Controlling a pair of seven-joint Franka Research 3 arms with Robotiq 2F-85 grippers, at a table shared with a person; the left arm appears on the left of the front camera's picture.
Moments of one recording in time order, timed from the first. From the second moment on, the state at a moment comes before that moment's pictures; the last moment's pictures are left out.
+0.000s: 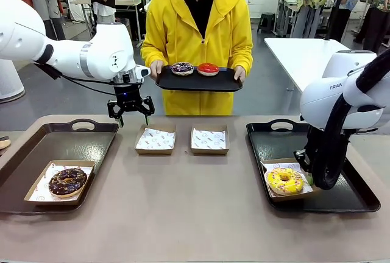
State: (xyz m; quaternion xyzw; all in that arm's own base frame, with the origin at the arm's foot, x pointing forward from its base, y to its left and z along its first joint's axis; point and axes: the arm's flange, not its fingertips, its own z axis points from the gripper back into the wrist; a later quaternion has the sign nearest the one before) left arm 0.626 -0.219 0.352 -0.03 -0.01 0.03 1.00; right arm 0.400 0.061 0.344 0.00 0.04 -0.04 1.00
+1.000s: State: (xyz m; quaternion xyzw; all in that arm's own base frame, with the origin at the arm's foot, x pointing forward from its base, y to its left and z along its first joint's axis) left arm 0.611 -0.225 0.339 -0.05 0.01 -0.03 1.00; right arm 0.396 0.058 0.339 0.00 0.05 -0.04 1.00
